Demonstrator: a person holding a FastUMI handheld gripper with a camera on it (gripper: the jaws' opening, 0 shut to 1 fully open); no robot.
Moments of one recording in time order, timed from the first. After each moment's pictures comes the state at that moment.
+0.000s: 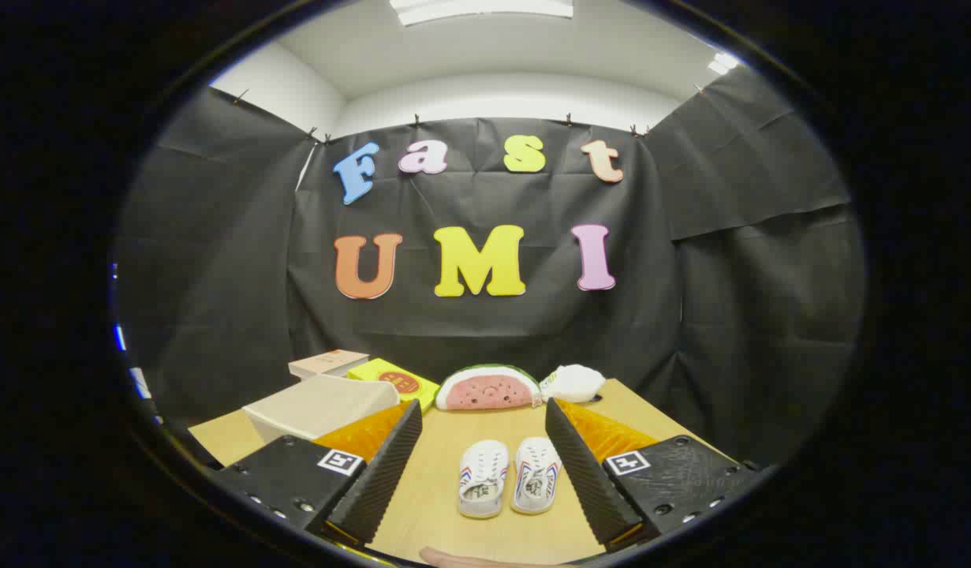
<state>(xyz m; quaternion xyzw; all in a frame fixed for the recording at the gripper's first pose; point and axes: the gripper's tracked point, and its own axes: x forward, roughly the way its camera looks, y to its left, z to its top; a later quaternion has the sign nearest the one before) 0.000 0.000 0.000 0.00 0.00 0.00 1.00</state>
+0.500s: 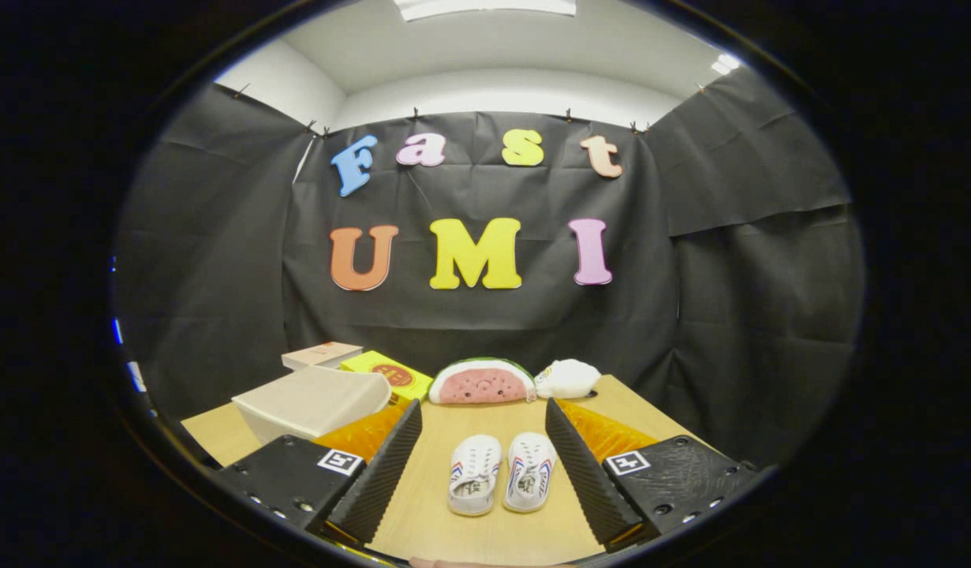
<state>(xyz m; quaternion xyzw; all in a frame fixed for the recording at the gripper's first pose) 0.009 -0.006 -0.013 0.00 0.01 0.00 1.00</state>
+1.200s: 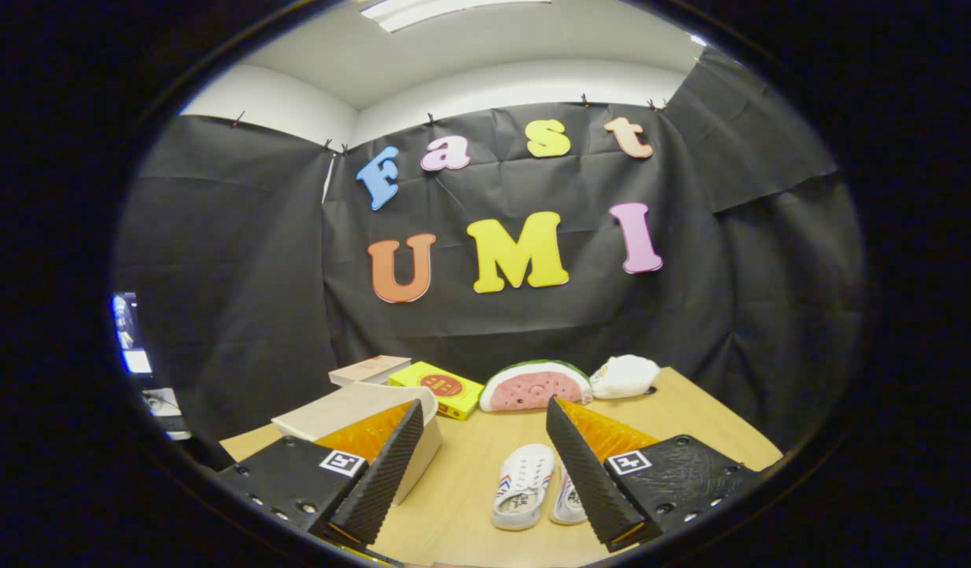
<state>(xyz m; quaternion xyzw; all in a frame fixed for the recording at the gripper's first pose) 0.052 0.030 -0.005 0.05 0.03 0.12 0.99</state>
